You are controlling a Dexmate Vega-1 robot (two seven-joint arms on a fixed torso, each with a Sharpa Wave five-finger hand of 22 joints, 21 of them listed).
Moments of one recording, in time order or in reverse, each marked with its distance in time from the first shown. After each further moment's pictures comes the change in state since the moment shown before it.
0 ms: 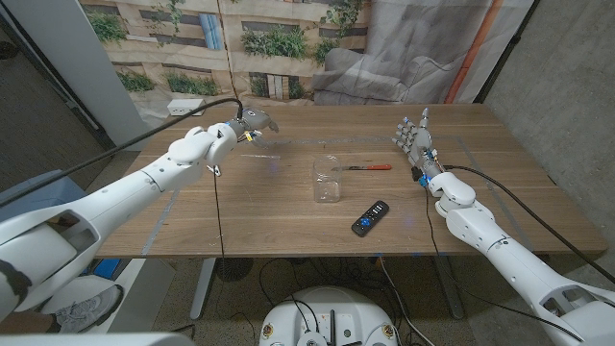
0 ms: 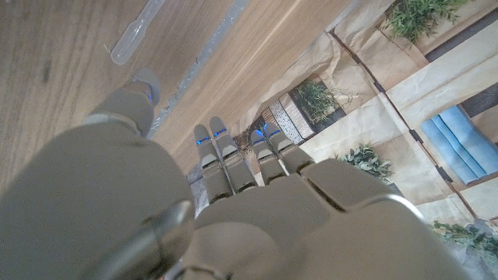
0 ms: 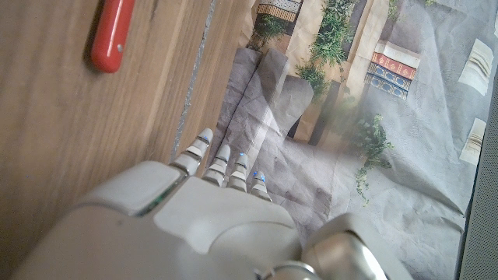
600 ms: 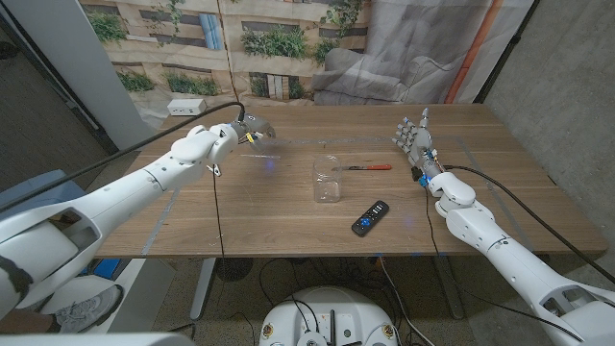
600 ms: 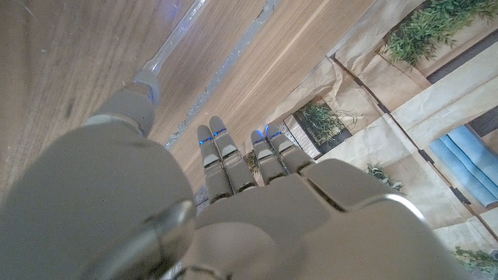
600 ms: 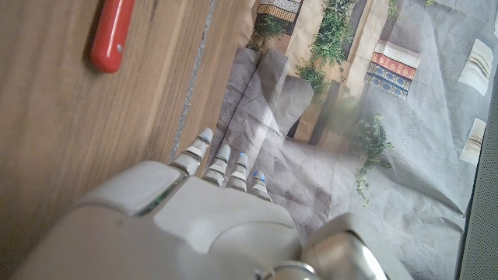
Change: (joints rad) left arm -0.013 -0.004 0.024 0.000 0.018 0.027 -0.089; left_hand -0.008 0.008 -0.039 0.006 0.000 -0.007 0.021 -0.019 0.000 -0.004 0.007 -0.009 -0.002 -0.004 0.004 0.000 0.000 -0.022 0.009 0.000 0.000; right arm 0.000 0.000 0.000 0.000 0.000 0.000 0.000; right_hand 0.000 0.000 0.000 0.000 0.000 0.000 0.000 0.000 0.000 0.000 0.000 0.000 0.000 0.000 0.000 0.000 0.000 0.000 0.000 0.000 0.000
